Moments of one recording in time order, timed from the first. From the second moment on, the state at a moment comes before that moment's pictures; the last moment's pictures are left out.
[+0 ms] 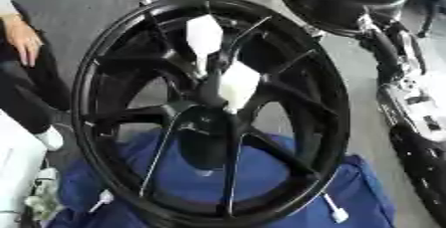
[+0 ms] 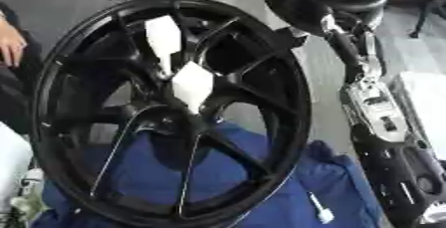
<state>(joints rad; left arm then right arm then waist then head) -0.31 0.49 0.04 -1.71 0.35 -0.05 0.56 -0.50 -0.44 -0.08 -1.43 -0.33 0.11 -0.41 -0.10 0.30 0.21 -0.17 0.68</state>
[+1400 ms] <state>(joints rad) -0.31 0.49 0.03 -1.71 0.35 -0.04 0.55 -0.77 -0.72 0.10 -1.59 -0.20 0.14 -0.15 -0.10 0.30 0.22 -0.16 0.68</state>
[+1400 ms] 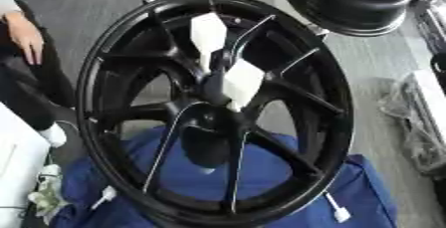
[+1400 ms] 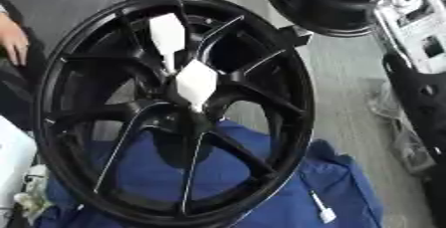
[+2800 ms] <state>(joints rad) -0.31 0.51 0.01 -1.71 0.33 -0.02 0.54 -0.97 -0.94 0.45 -1.80 -0.01 0.04 0.34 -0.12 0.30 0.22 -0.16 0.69</state>
